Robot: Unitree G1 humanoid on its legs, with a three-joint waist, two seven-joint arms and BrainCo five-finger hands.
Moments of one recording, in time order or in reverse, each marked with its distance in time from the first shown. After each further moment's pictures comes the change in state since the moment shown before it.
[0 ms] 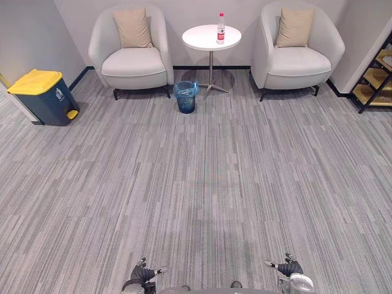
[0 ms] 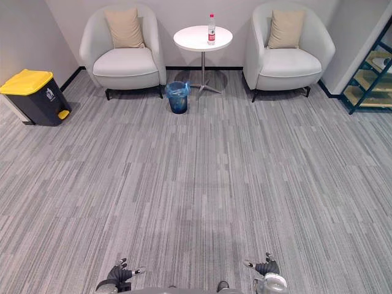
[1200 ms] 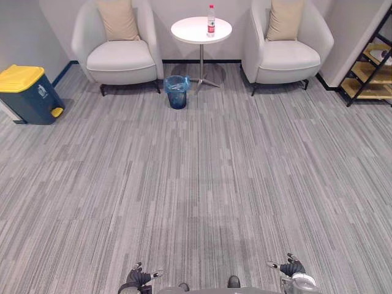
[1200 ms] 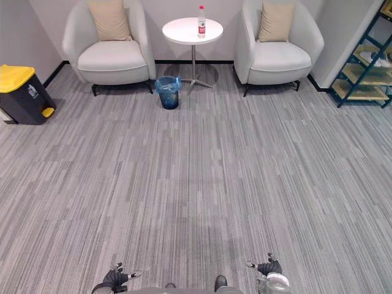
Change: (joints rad) left arm -0.002 0.020 -0.020 -0.037 0.002 0.003 -0.003; right arm -0.021 -0.015 0.002 0.000 -0.027 0.019 0.001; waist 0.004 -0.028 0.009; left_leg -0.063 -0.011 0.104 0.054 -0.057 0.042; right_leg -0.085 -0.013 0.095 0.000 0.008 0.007
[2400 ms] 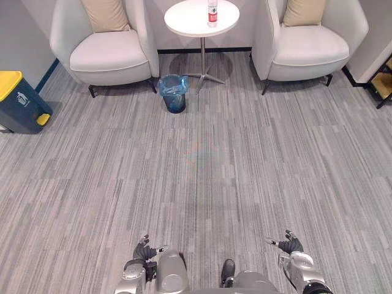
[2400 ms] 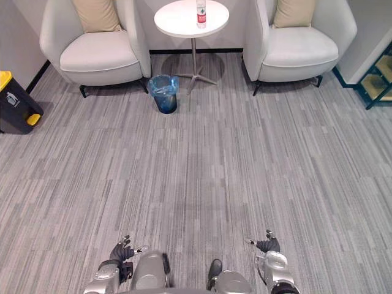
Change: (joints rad) left arm -0.047 -0.024 -0.020 -0.109 -0.015 0.005 -0.015; right arm -0.079 -0.019 -0.007 -0.045 0.122 -0.004 -0.026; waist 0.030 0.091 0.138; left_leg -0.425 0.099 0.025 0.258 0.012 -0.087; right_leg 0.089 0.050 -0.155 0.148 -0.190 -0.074
